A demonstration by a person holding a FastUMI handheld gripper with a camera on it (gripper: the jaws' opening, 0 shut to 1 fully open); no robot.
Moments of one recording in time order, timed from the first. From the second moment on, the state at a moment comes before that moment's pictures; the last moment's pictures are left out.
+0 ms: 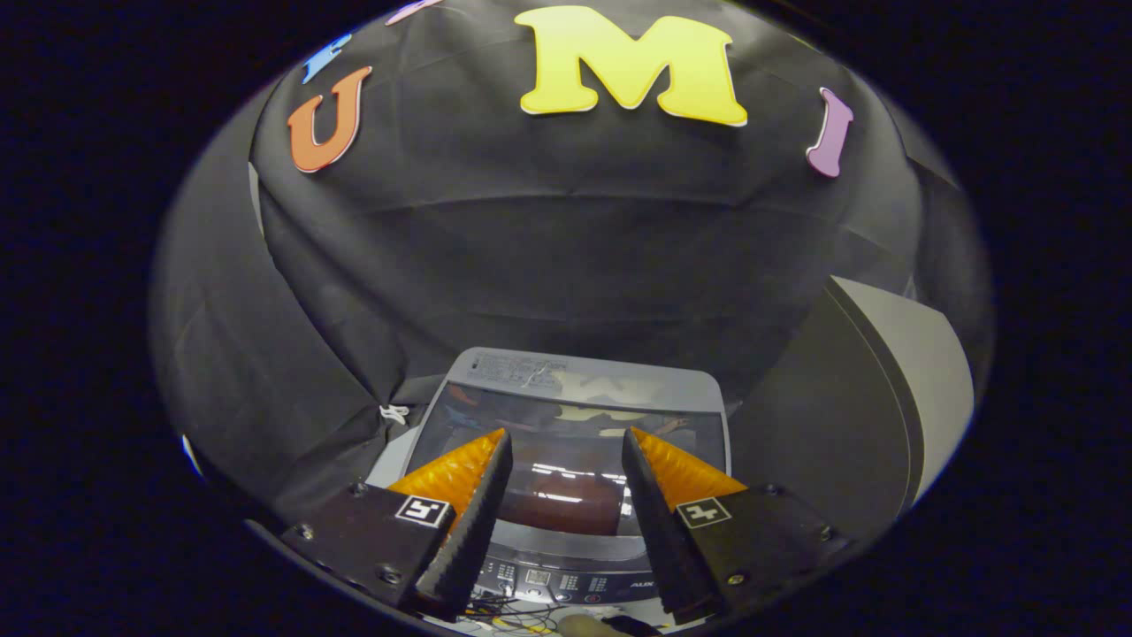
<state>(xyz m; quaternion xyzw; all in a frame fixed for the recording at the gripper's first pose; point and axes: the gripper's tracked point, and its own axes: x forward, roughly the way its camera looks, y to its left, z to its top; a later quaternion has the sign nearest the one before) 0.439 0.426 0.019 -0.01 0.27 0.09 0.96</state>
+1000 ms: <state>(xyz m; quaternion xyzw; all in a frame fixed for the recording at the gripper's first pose) 0.327 0.359 0.107 0.00 0.12 0.14 0.98</state>
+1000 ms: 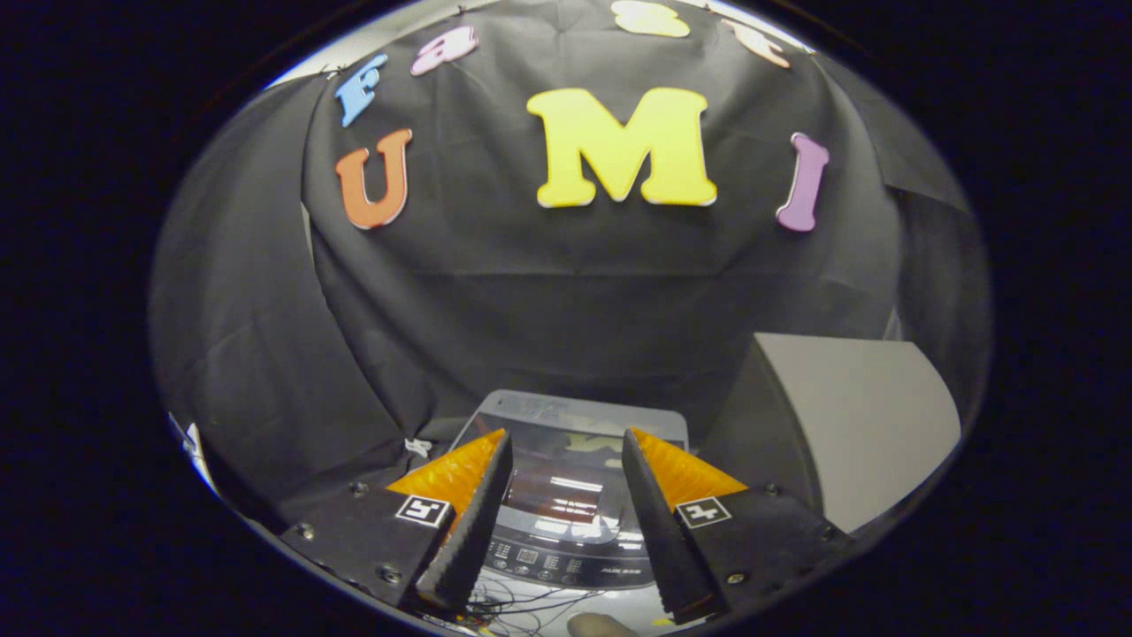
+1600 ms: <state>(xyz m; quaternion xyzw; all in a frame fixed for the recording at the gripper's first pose) 0.213 0.148 0.076 0.04 0.06 0.07 0.99</state>
